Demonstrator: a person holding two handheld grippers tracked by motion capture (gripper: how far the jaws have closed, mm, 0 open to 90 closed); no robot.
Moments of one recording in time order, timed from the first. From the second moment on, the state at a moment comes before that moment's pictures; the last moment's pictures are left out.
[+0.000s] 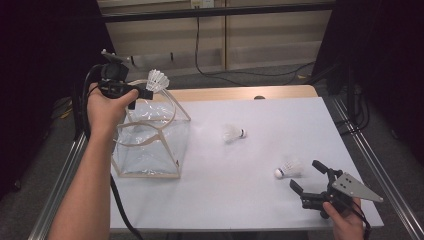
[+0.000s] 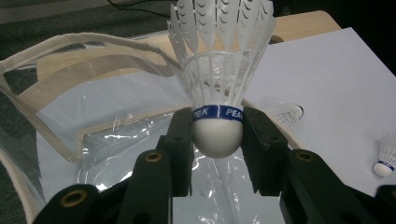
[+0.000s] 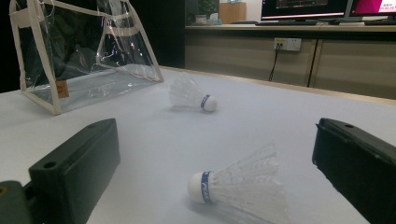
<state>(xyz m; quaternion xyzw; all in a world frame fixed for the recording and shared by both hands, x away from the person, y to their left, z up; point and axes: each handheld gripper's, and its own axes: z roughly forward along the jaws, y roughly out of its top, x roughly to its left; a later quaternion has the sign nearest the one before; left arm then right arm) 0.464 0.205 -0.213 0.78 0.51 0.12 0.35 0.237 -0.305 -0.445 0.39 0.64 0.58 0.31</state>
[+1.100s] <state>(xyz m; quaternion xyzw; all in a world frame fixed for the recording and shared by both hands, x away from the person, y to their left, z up) 0.468 0.221 -0.228 0.76 0.54 0.13 0.34 0.237 -0.305 -0.445 0.39 0.64 0.58 0.31</state>
